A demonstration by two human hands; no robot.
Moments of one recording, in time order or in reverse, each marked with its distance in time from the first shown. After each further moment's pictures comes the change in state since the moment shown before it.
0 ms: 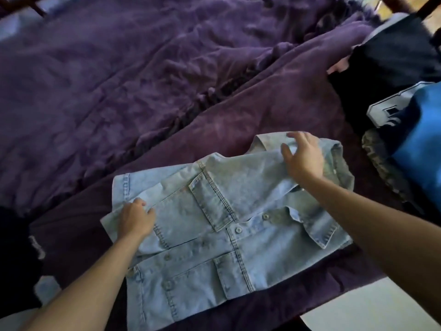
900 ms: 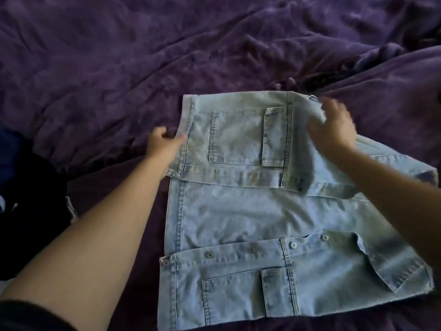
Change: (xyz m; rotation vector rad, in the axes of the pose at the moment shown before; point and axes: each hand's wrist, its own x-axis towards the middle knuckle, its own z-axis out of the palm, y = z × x) left_hand 0.125 -0.009 -0.069 -0.949 0.095 -0.105; right_hand 0.048 -0.140 0.075 -0.142 -0.153 -0.118
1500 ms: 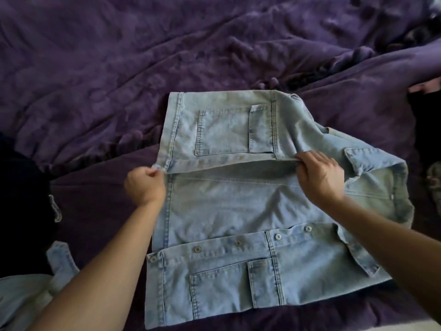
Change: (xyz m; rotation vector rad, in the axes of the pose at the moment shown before) left_hand -0.063 -0.071 -0.009 0.415 0.367 0.121; right_hand -0.096 0.055 0.008 -0.140 0.183 -0.431
